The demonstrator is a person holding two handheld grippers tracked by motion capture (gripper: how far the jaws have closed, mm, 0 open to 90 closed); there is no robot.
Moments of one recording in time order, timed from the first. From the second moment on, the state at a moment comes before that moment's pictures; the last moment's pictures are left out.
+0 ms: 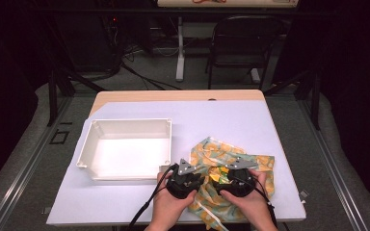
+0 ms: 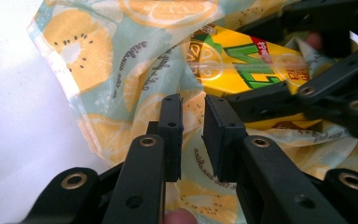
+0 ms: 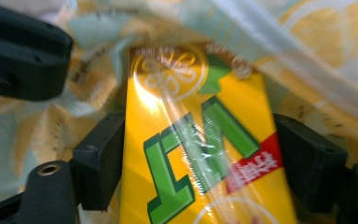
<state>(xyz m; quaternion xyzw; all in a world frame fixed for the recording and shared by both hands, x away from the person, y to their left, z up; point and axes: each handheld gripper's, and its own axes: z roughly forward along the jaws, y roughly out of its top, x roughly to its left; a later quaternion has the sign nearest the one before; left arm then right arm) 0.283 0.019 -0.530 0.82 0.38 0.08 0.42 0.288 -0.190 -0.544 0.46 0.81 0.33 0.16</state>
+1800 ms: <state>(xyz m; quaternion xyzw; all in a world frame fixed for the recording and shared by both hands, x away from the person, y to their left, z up) 0.282 0.025 -0.532 0.82 0.38 0.07 0.41 0.254 -0.217 -0.538 0.46 0.82 0.32 0.14</state>
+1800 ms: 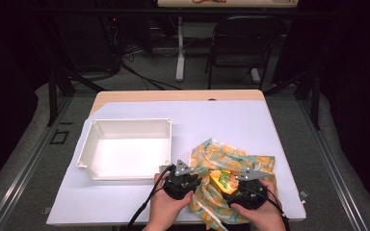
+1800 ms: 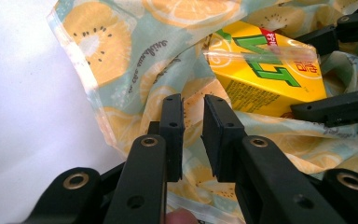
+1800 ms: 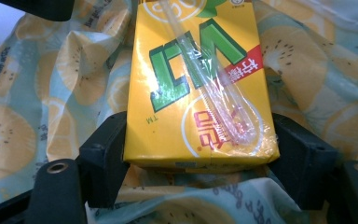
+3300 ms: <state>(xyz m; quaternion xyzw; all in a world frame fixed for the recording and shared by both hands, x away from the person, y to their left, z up) 0.288 0.028 -0.525 0.82 0.39 0.09 0.42 0.239 -0.214 -0.497 0.37 0.81 0.42 0.17</state>
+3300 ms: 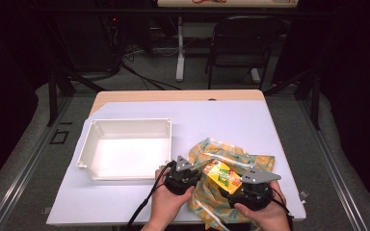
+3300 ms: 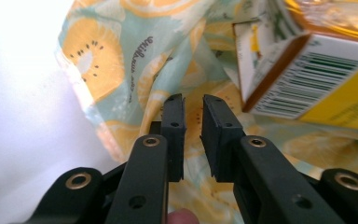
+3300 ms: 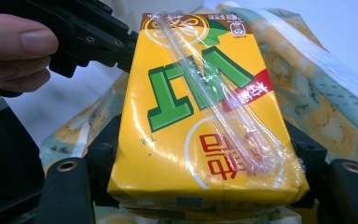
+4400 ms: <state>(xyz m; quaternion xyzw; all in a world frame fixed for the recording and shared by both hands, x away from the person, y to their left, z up) 0.261 0.071 -0.527 0.81 0.30 0.14 0.47 0.255 -0.192 -0.482 0.34 0.85 0.38 0.13</state>
